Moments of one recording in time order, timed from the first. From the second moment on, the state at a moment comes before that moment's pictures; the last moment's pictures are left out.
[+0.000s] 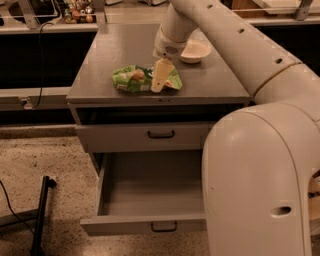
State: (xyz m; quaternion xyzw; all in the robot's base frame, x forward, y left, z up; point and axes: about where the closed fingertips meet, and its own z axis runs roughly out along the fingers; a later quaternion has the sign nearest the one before) arm 0.744 -0.007 0.871 -0.69 0.69 0.03 0.23
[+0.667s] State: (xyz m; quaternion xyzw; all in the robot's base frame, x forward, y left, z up) arm 0.741 0.008 0.850 -0.70 0.68 0.05 0.22
